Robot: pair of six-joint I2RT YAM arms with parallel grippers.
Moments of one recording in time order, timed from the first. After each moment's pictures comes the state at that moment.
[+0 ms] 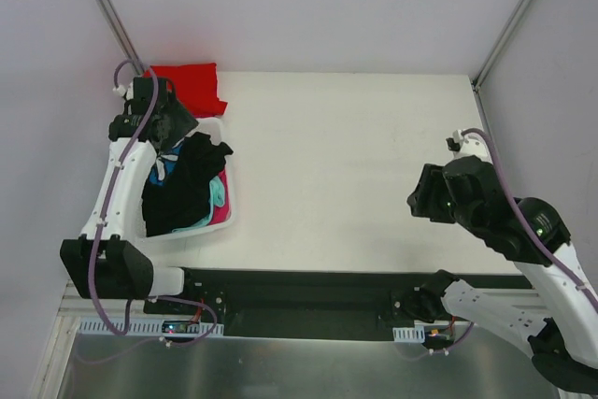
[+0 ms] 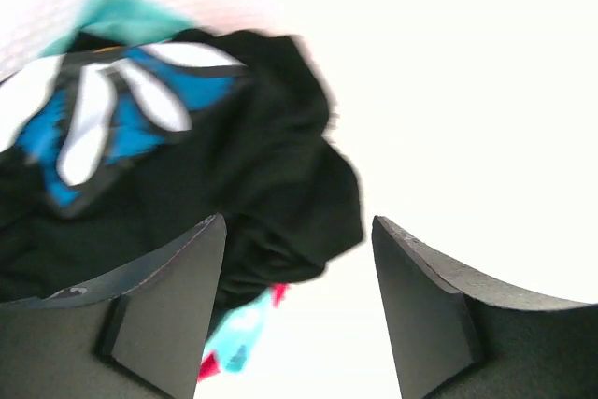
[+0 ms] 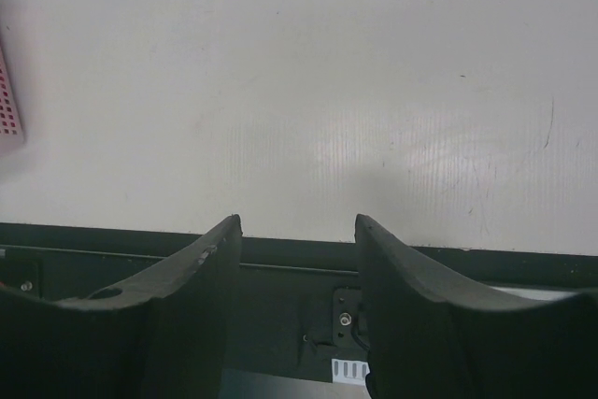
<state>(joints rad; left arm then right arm) 0.07 1.35 1.29 -0.84 -0.15 -0.71 0.72 0.80 1.33 -1.32 0.37 0.64</state>
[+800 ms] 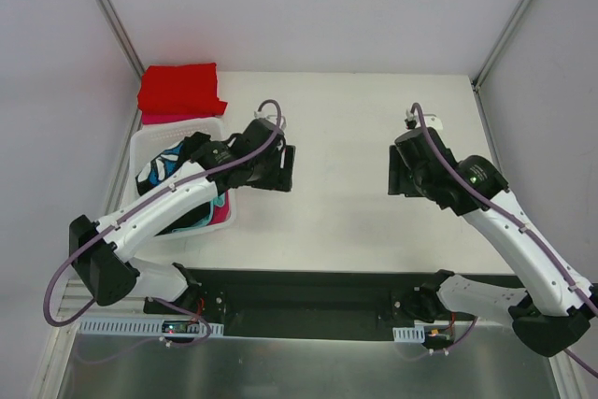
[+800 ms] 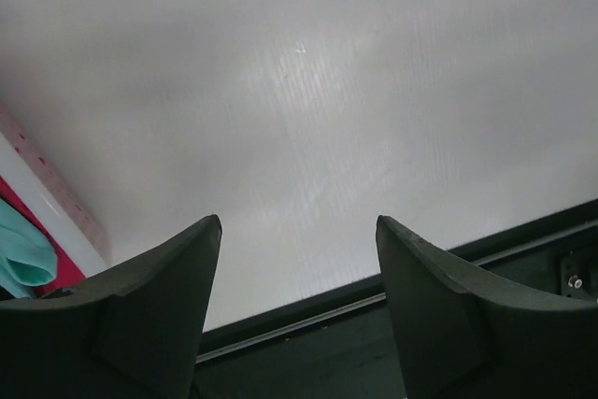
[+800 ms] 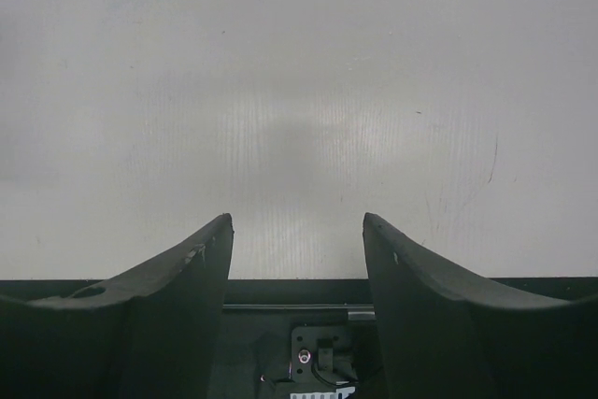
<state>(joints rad) -0.74 1.35 1.29 -0.85 -0.14 -0.54 0.69 1.08 1.34 -1.22 0.45 0.50</state>
